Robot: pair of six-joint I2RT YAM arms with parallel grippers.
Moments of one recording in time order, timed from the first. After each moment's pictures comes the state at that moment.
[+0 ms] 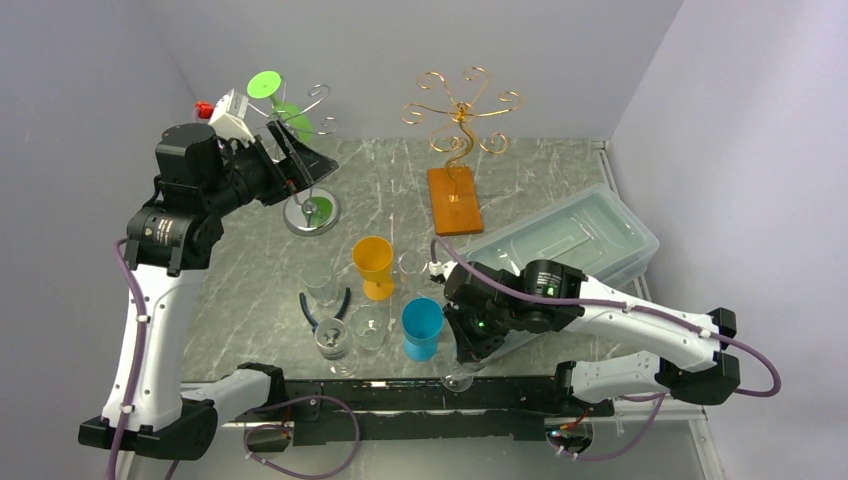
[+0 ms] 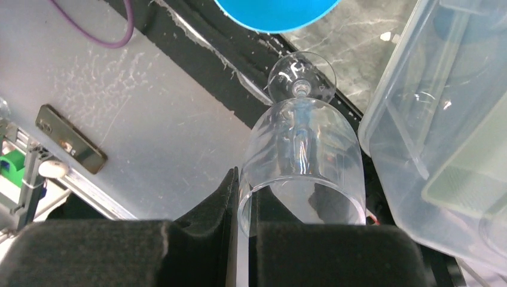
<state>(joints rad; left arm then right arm) -0.18 1.11 1.64 -0.84 0.37 -0.65 1.27 1.18 1.33 -1.27 -0.07 0.65</state>
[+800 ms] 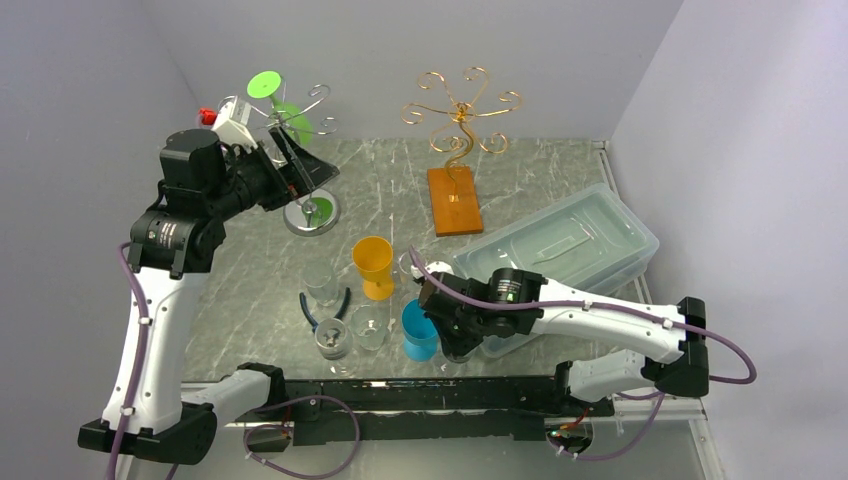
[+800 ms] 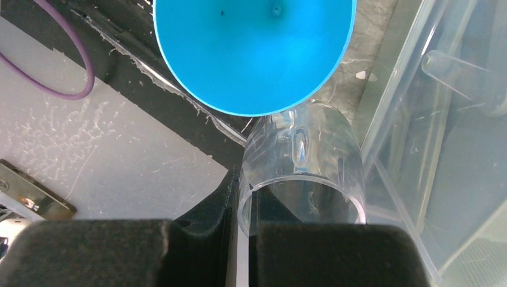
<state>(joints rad) -0.18 1.09 1.59 -0.83 0.37 -0.65 1.29 1.28 1.24 -1.12 0.08 0.67</state>
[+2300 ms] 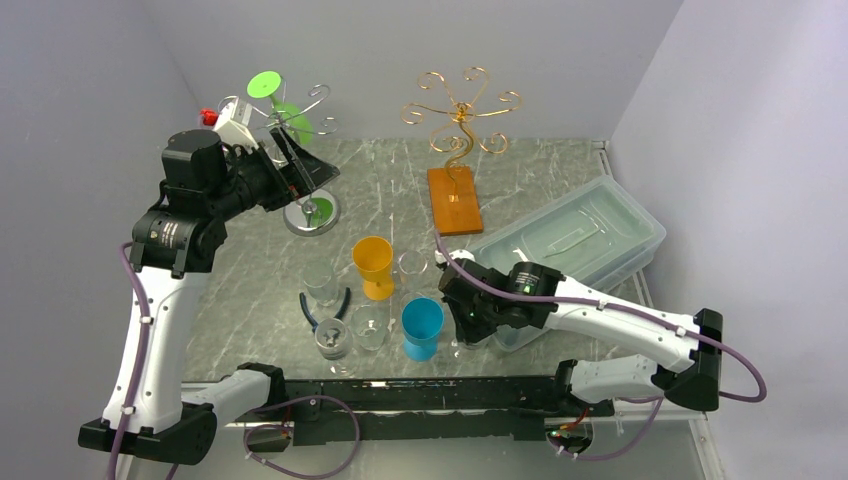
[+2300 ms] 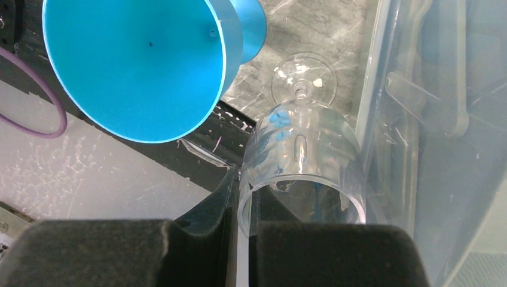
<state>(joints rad) -0.18 1.09 1.58 -0.82 0.37 -0.65 1.15 1.19 1.13 -1.08 0.10 0.65</state>
